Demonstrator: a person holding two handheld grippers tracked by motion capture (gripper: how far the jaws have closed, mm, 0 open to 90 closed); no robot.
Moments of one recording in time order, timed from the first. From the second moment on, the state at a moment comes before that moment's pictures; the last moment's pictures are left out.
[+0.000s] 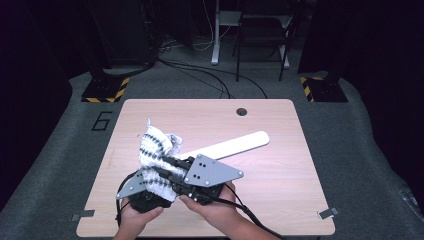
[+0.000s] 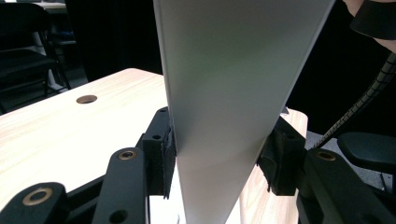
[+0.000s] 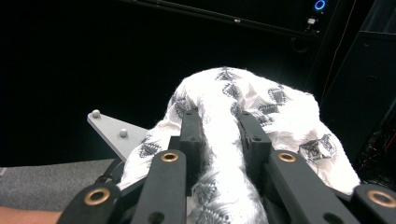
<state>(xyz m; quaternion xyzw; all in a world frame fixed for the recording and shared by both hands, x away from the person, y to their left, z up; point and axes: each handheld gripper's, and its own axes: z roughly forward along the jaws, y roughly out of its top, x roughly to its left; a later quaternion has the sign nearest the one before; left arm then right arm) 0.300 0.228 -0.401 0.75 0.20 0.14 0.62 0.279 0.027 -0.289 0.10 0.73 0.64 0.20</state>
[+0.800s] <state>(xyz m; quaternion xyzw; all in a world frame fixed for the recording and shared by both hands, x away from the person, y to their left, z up) 0.300 0.229 -0.402 0.75 0.19 0.14 0.62 0.281 0.004 -0.290 0.11 0.73 0.64 0.22</state>
